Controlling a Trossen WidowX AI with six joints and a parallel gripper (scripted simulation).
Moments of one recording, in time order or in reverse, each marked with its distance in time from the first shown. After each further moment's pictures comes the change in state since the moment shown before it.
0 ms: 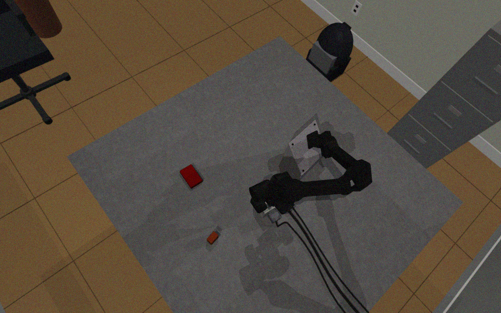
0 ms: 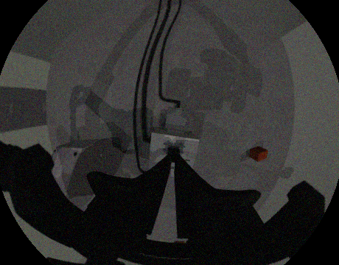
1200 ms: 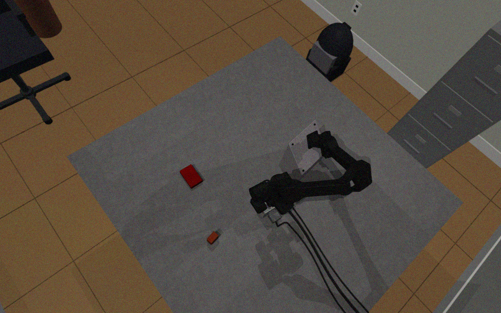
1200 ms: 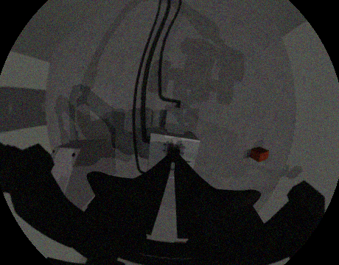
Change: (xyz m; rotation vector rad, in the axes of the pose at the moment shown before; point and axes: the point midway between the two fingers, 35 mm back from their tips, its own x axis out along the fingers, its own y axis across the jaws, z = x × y) arm 0.004 0.000 0.000 0.000 0.000 0.000
